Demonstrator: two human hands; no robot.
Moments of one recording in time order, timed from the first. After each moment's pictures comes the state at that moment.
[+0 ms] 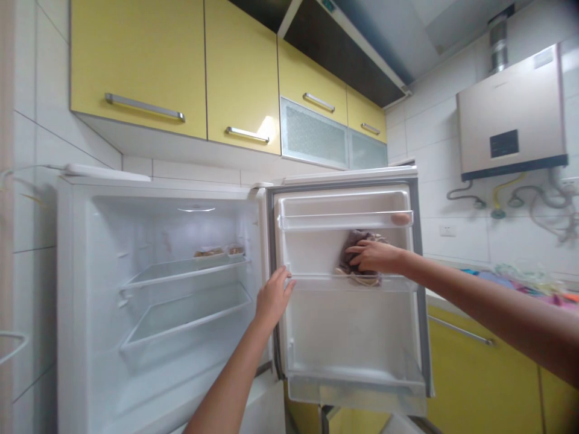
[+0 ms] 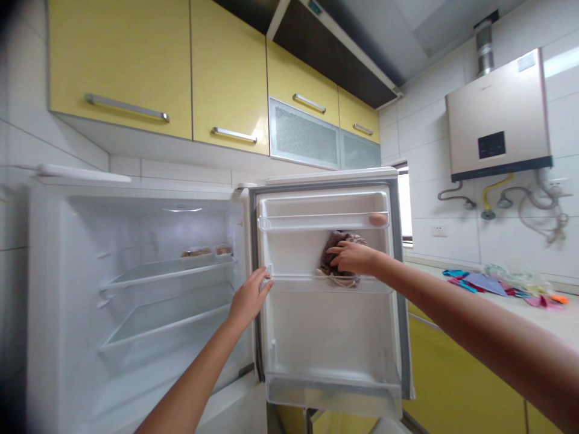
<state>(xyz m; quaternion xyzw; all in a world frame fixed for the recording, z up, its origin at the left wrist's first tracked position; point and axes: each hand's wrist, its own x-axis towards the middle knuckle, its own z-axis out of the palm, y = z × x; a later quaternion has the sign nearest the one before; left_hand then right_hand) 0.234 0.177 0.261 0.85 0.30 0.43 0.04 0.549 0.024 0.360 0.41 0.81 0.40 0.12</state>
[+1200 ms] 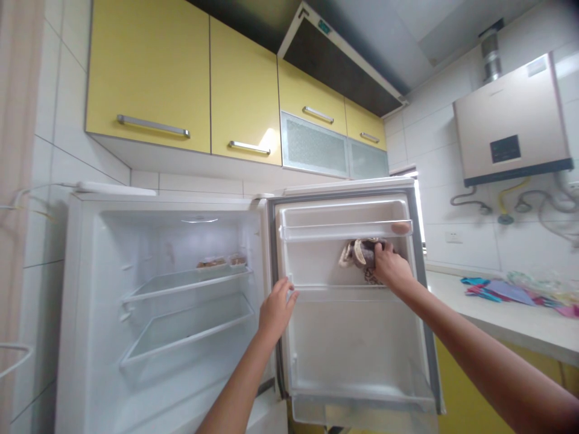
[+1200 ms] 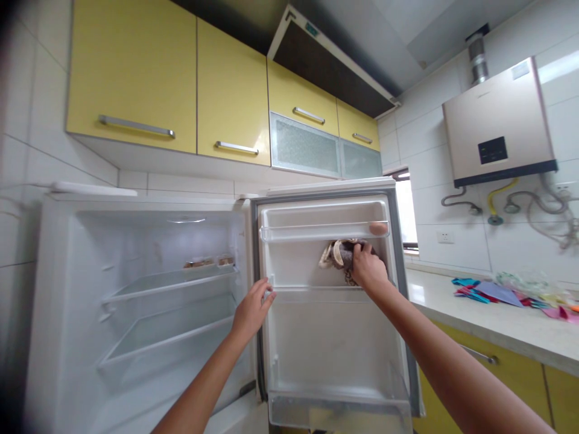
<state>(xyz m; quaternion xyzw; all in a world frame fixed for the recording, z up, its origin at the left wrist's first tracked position) 0.238 0.177 0.260 0.84 0.30 0.45 0.06 0.527 0.017 0.331 0.83 0.38 0.36 -0.18</state>
